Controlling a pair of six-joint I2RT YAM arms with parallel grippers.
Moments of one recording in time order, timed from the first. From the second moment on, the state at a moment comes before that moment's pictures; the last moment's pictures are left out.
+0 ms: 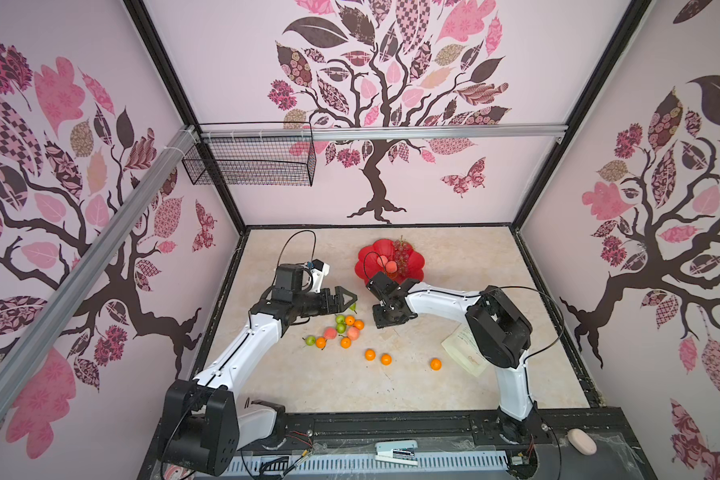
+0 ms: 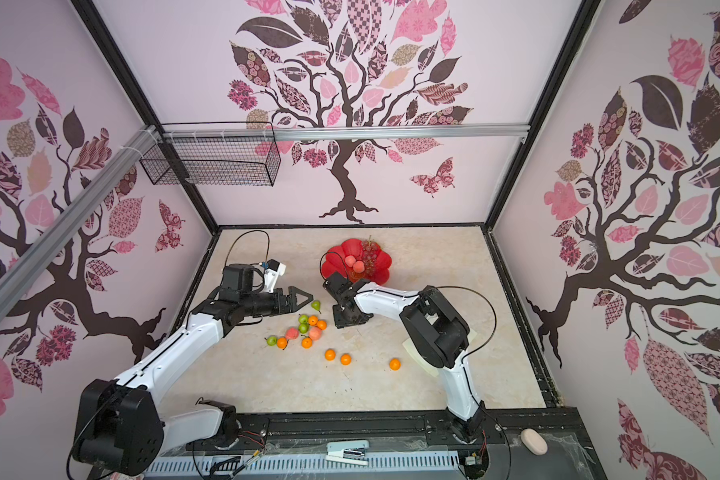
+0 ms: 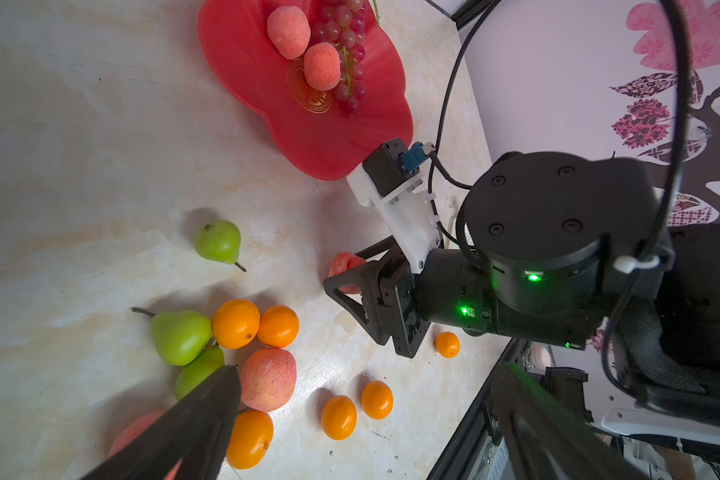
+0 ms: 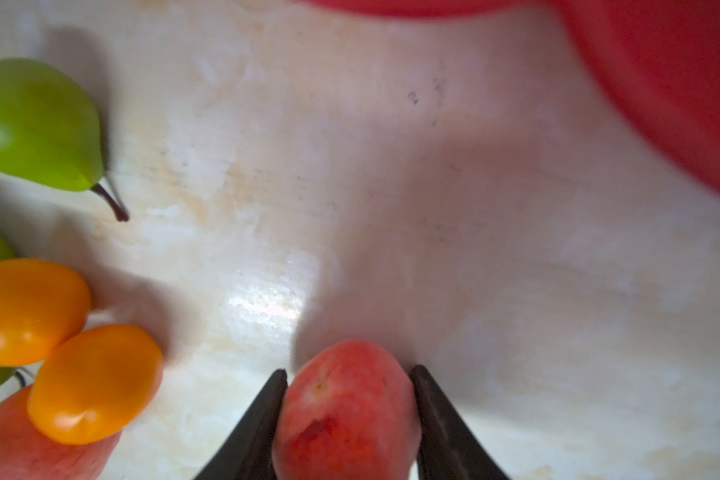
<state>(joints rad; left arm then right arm) -0.22 1.24 0.82 -0.34 0.67 -0.39 0.80 2.03 1.42 -0.64 0.05 0.58</state>
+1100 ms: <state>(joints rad) -0.35 1.38 1.01 -0.27 0.63 -0.42 0.59 1.75 1.48 -0.70 0.05 0.50</state>
